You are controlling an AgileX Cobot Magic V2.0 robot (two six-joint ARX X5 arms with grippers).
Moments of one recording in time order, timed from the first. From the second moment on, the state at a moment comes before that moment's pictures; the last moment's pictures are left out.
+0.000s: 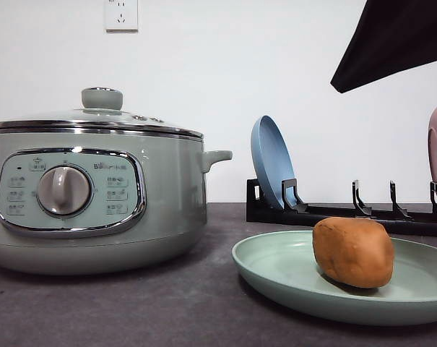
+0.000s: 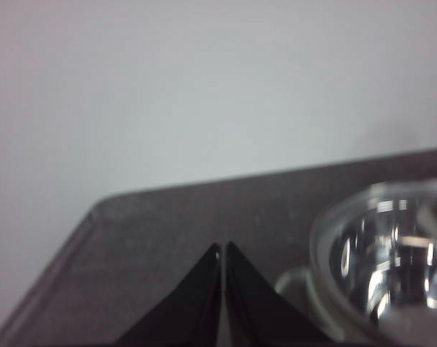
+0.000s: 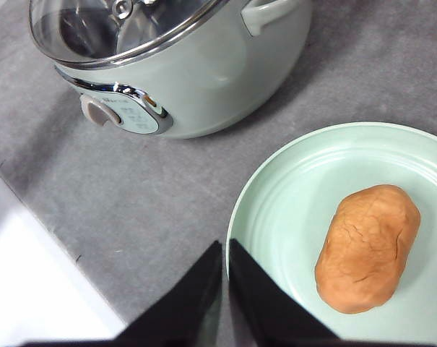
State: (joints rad) left_arx 0.10 0.21 0.40 -0.20 0.06 0.17; right_arx 0.60 0.91 0.77 -0.57 -0.34 0.28
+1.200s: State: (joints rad) left_arx 0.10 0.01 0.05 -0.23 0.05 0.17; right_arx 0.60 0.91 0.77 -0.57 -0.34 0.28
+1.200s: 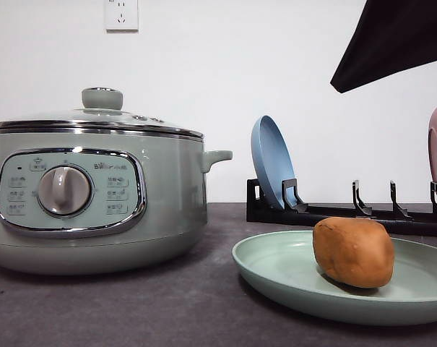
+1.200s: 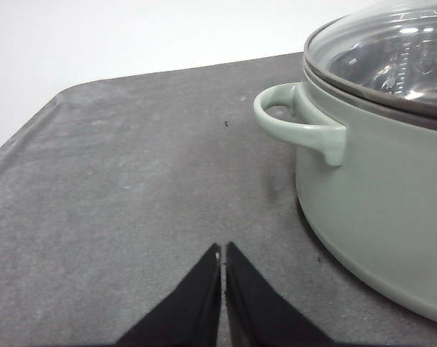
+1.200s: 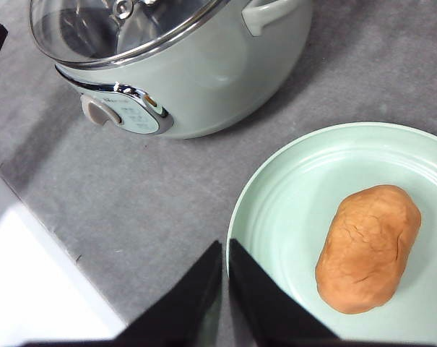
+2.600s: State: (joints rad) left_arx 0.10 0.01 0.05 -0.23 0.05 0.17; right_arx -0.02 0.19 0.15 0.02 -0.18 0.10
